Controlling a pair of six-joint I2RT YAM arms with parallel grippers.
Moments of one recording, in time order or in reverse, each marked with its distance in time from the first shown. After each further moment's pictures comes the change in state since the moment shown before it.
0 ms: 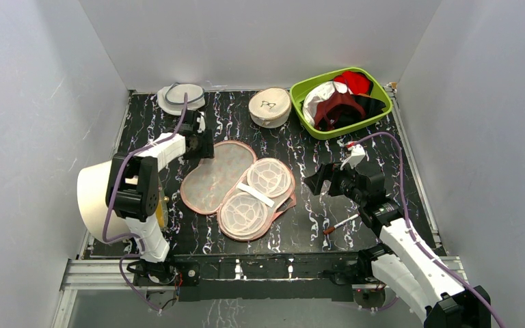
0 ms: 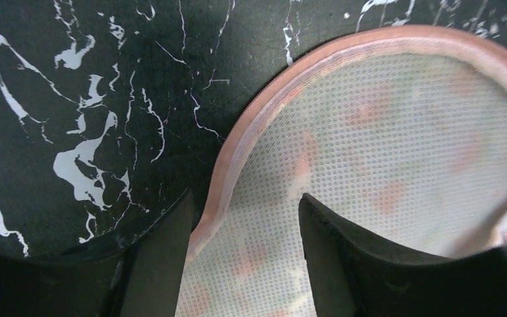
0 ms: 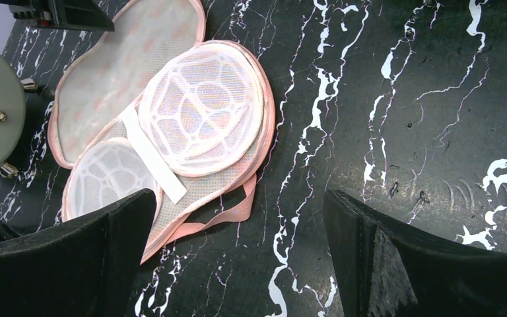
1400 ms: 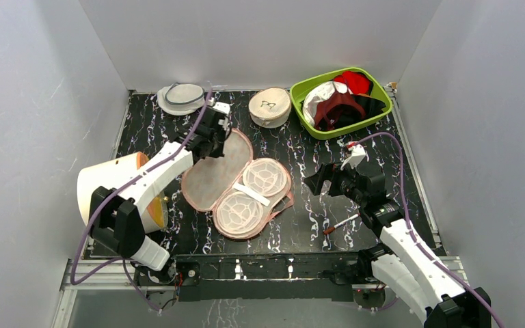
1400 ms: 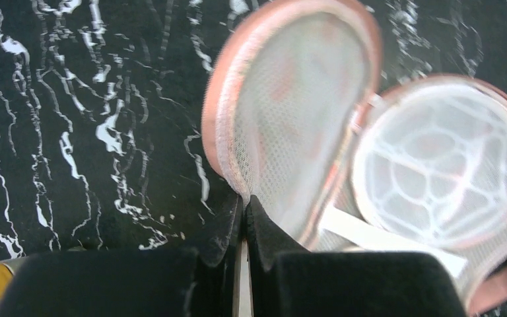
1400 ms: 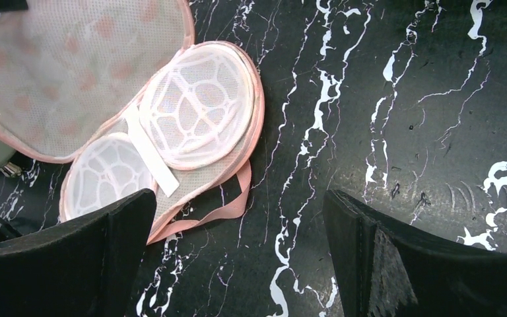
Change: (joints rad) left arm -0.276 -0.279 0.053 -0.193 -0.231 0.072; right arm 0.000 -0.006 -0.001 0.000 -0.005 0.000
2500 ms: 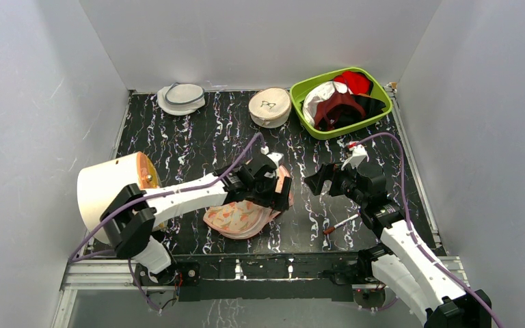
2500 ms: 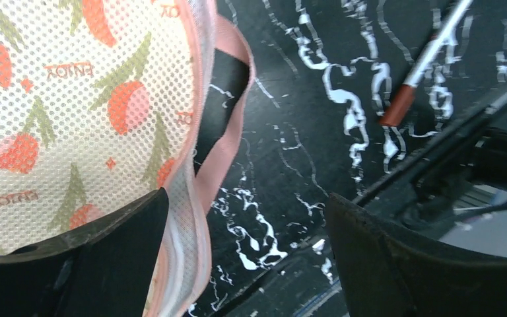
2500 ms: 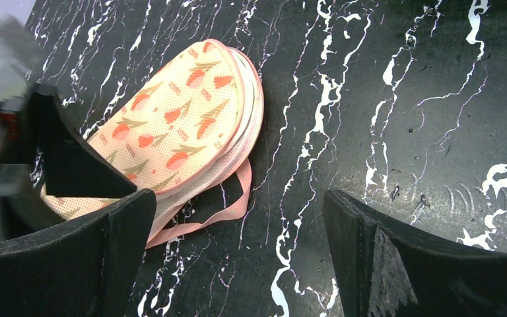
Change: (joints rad) left arm -0.492 0.066 -0.199 0.198 0.298 -0.423; right arm 0.000 -0.018 -0.001 0.000 0.002 0.001
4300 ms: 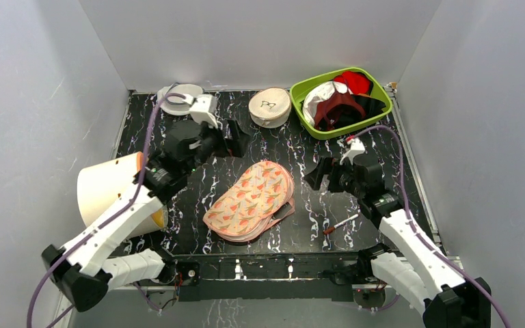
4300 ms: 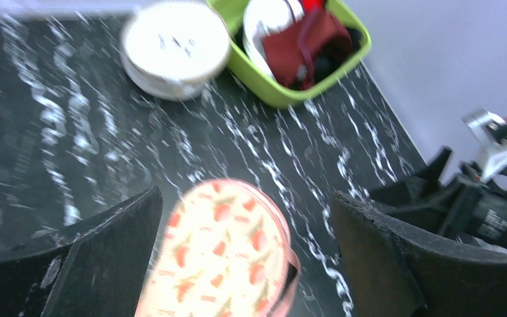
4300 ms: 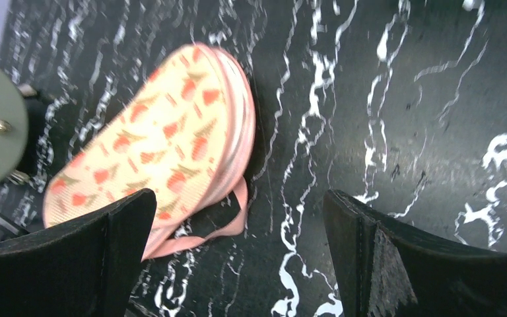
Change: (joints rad) left arm 0.293 -0.484 0.026 0.149 -0.113 0.151; right arm 0.000 0.103 0.056 -0.083 0.015 0.047
